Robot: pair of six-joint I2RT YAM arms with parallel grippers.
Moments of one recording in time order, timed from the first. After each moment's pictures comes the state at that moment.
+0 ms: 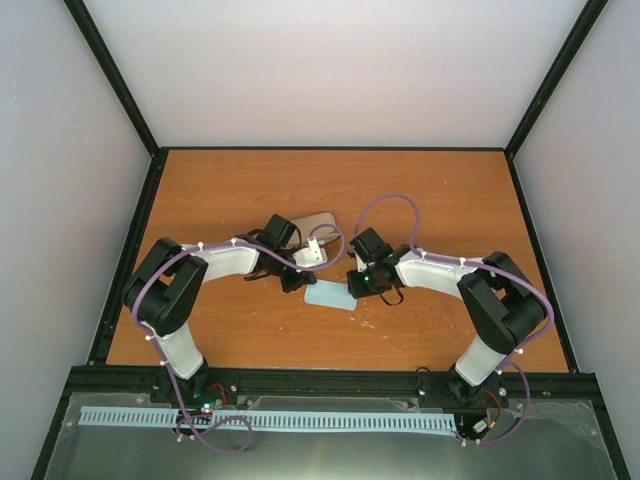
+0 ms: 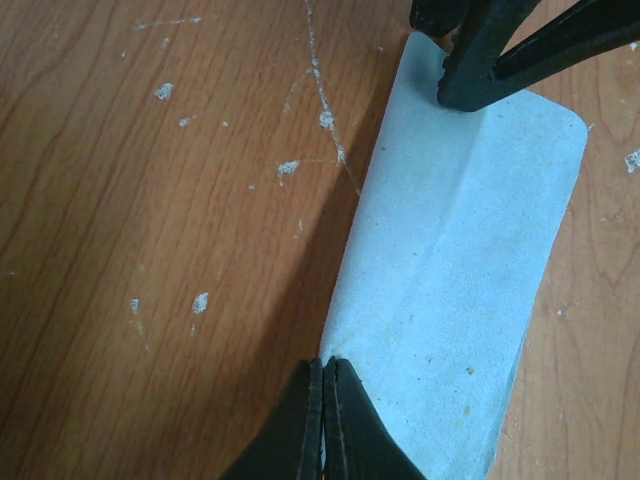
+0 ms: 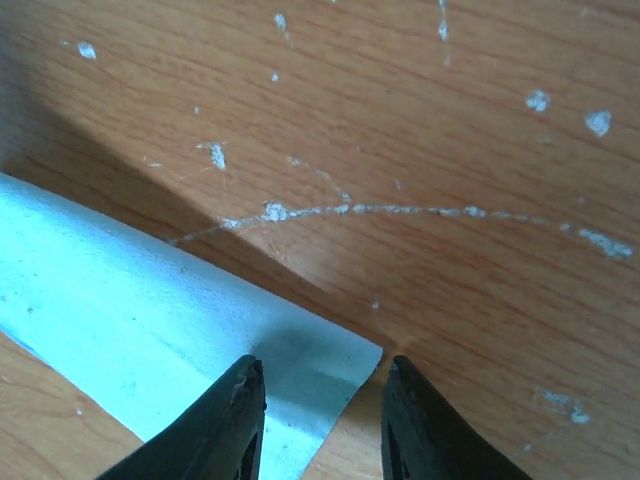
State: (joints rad) left arm -0.56 1.74 0.91 -0.28 0.50 0.61; right arm 0.68 1.64 0.86 -0.40 -0.14 0.38
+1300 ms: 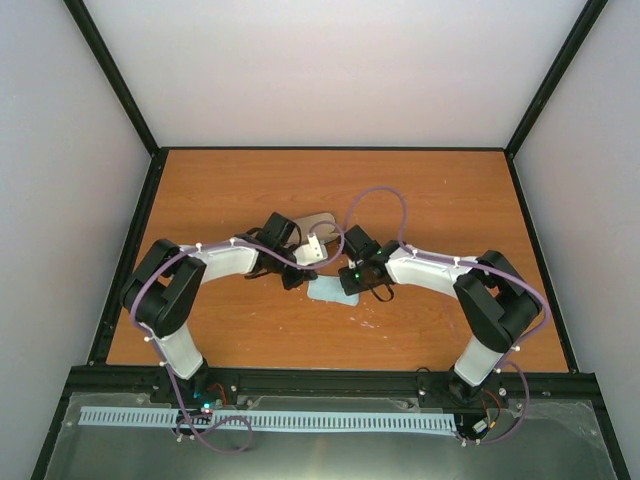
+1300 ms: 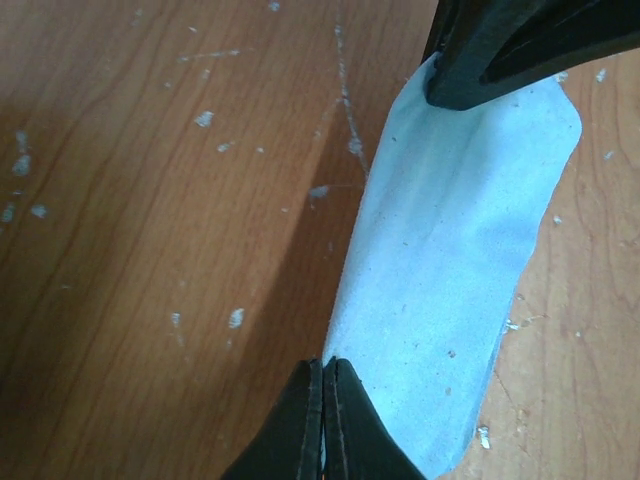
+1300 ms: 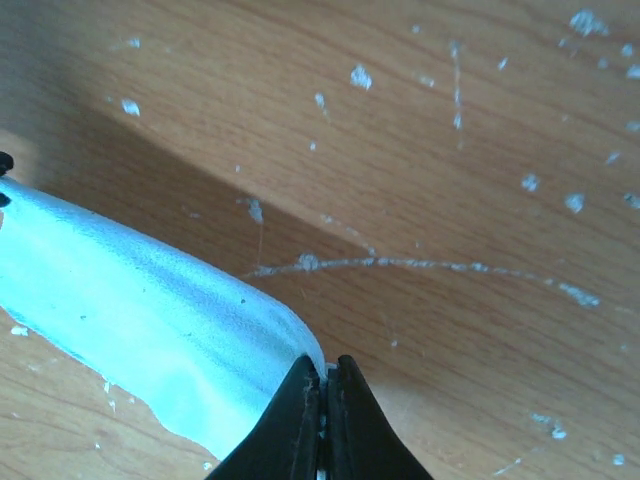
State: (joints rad) left arm -0.56 1.73 0.91 -0.26 0.48 0.59; right arm 0.75 1.68 0.96 -0.48 -0.01 0.38
